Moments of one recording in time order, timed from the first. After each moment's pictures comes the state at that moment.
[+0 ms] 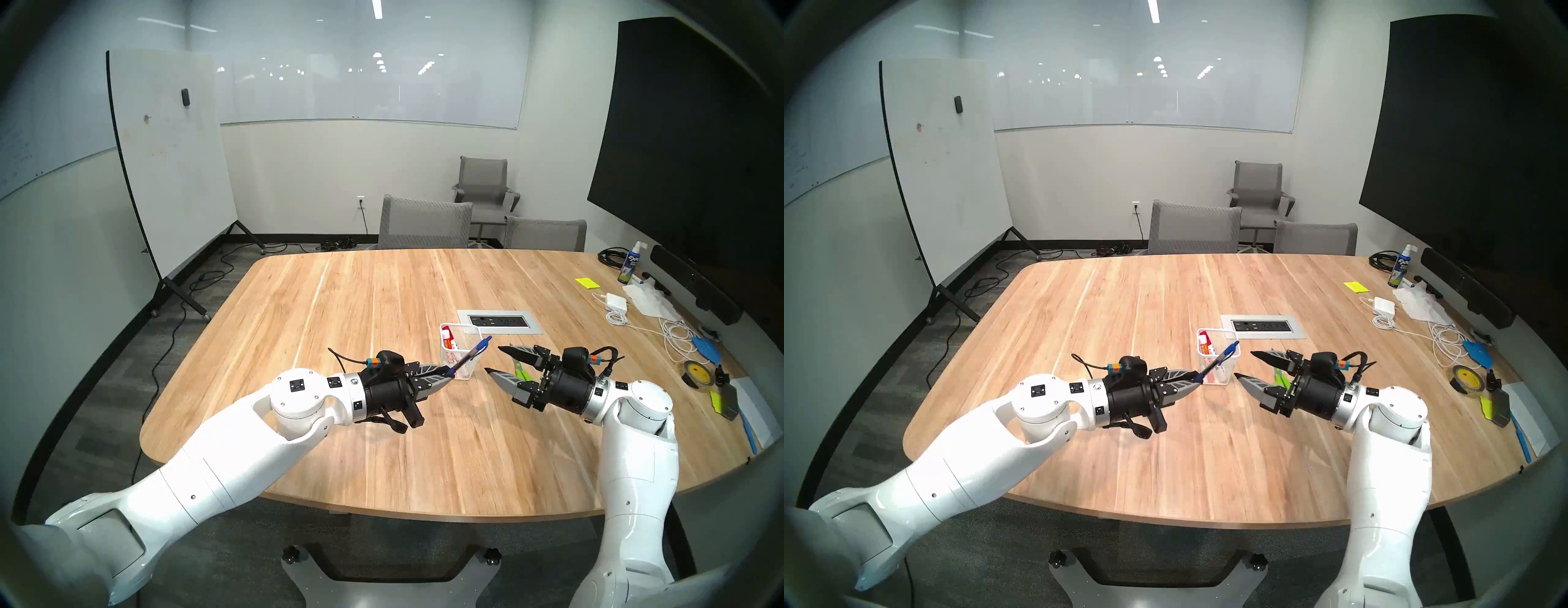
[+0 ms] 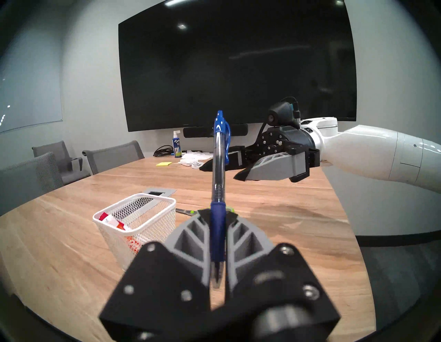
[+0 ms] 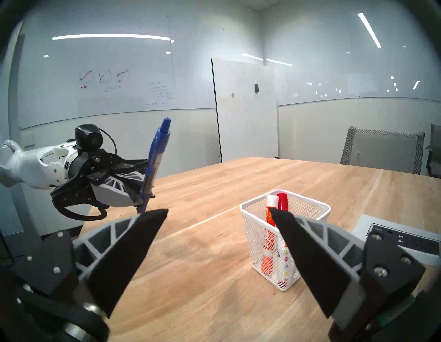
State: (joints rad) left arm 1.19 -1.02 -0.80 -1.58 -0.55 -0.04 -0.55; right arm -1.38 -1.45 2.06 -1.45 0.01 0.17 1.48
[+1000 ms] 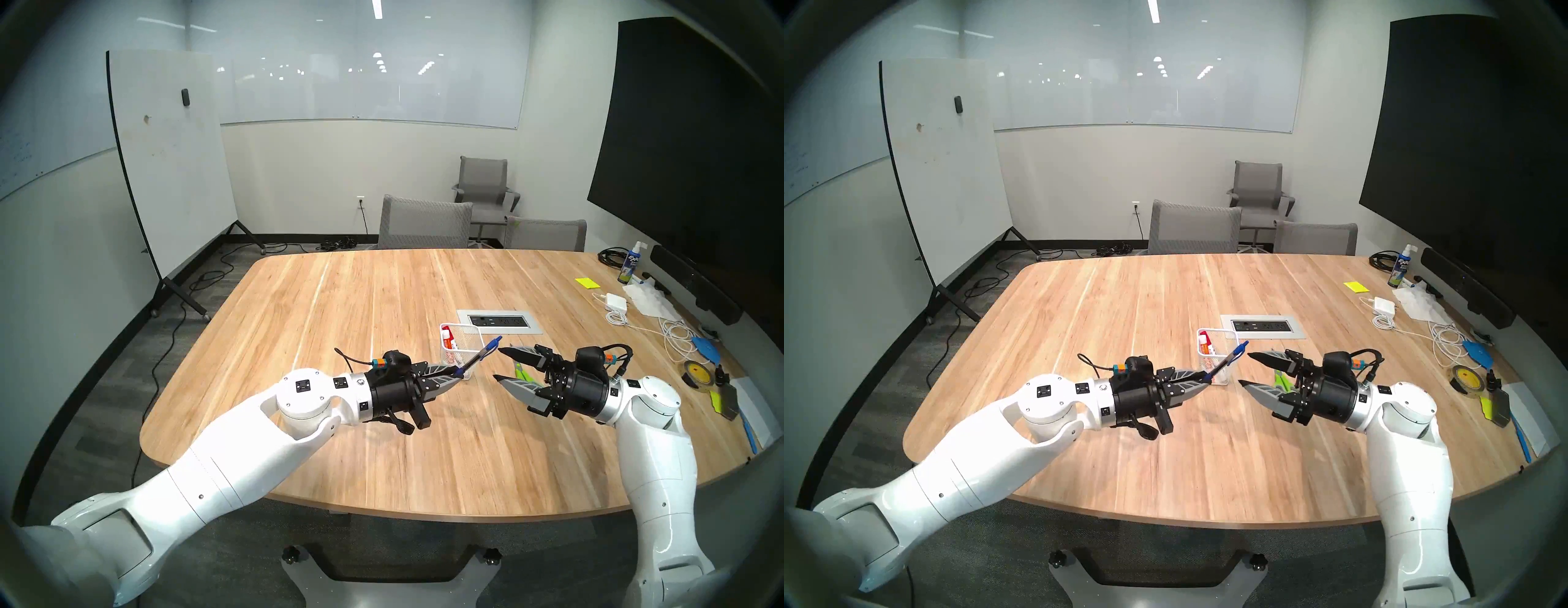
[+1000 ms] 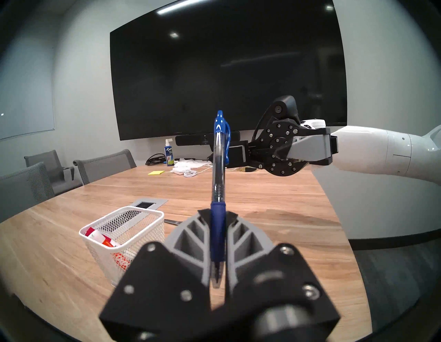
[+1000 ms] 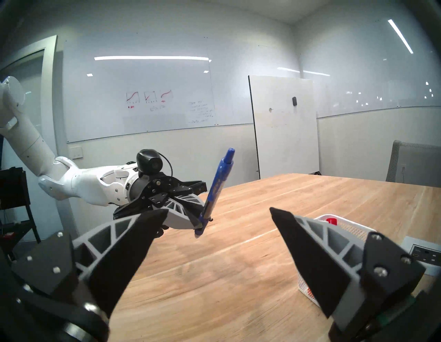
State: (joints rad) left arm 1.19 -1.05 -0.79 -1.57 -0.54 -0.07 -0.58; right arm -1.46 -1.20 1.85 -1.44 0.40 0.16 1.48
